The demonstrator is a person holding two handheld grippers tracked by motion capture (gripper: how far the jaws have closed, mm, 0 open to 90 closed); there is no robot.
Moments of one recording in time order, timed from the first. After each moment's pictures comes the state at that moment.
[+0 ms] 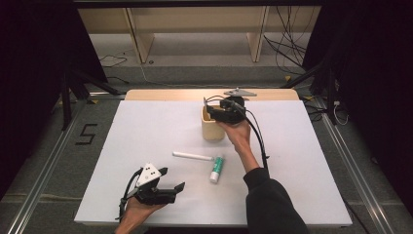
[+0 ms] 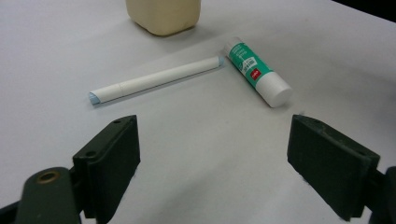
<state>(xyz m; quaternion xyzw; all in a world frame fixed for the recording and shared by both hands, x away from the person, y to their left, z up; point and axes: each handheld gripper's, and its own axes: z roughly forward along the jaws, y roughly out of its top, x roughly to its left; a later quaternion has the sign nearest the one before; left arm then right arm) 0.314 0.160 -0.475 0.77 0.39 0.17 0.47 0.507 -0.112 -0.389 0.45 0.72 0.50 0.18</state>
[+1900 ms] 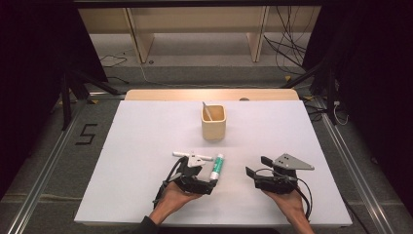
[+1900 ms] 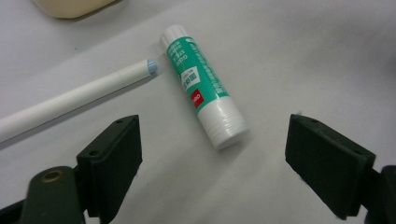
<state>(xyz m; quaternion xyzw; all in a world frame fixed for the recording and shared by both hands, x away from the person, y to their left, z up) 0.352 0.055 -0.466 0.83 0.39 0.11 0.38 0.331 -0.230 -0.450 0.41 0.75 0.48 0.19</state>
